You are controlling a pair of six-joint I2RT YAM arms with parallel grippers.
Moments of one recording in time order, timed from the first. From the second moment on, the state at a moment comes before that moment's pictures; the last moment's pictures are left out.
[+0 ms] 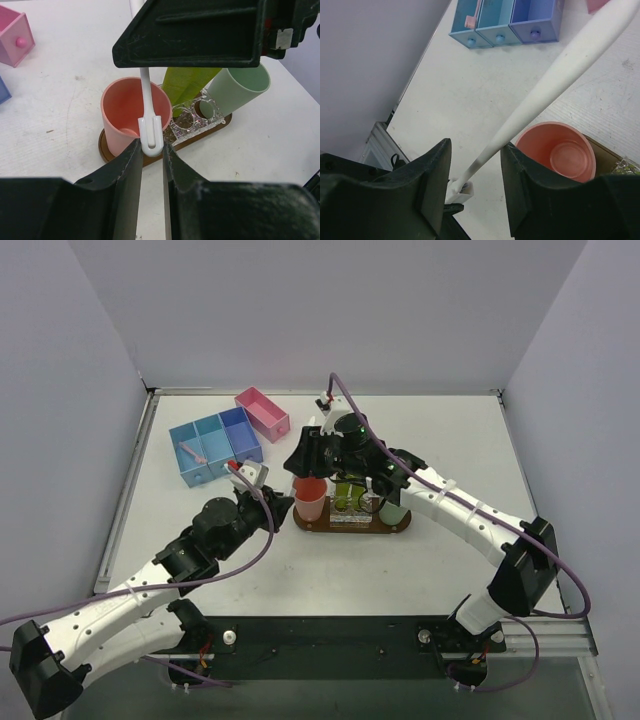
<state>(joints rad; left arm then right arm) -0.83 0.81 0.61 0.04 -0.21 -0.35 0.80 1.54 1.34 -0.21 -0.12 0.56</state>
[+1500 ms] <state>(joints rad) -0.56 0.91 0.85 0.12 0.26 -0.57 0.71 1.33 1.27 -0.43 -0.55 0.26</state>
